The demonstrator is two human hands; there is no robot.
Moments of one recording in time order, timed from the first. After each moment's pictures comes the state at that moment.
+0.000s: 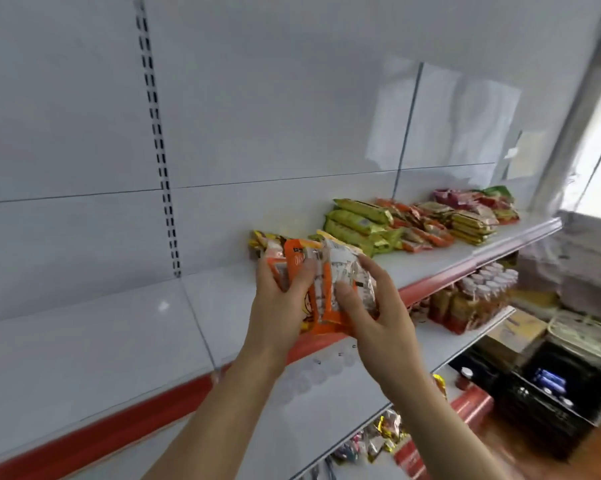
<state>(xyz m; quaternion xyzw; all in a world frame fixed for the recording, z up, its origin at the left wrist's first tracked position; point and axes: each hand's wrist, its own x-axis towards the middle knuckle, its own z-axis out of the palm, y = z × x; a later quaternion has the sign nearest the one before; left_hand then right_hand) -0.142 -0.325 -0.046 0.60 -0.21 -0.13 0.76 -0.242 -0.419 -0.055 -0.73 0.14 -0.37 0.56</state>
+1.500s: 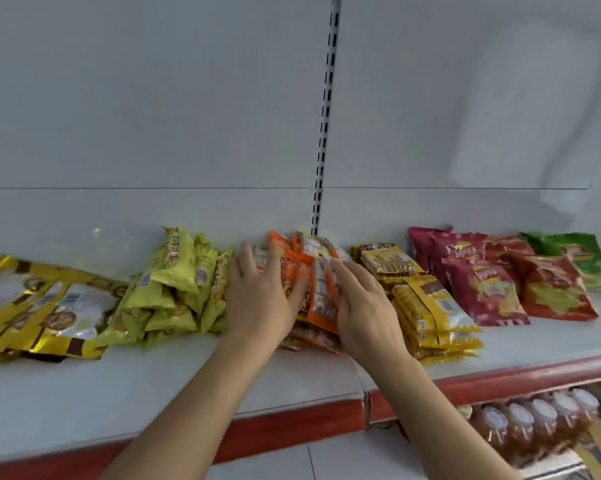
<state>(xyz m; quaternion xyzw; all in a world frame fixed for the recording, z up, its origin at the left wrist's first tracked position) -0.039 -0.851 -0.063 0.96 -0.11 0.18 0.21 -0.085 -1.009 -0.085 -0.92 -0.01 -0.33 0.23</state>
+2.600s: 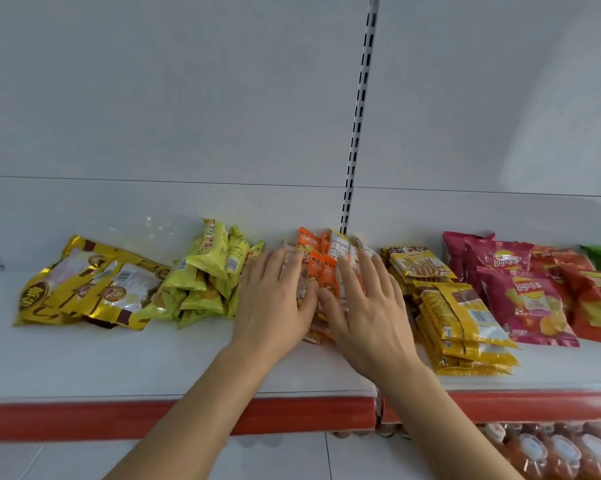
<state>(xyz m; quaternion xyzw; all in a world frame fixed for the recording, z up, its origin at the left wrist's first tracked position) -0.057 -0.830 -0.078 0.91 -0.19 0.32 0.18 -0.096 -0.991 -0.081 -0.95 -0.04 -0.28 0.13</state>
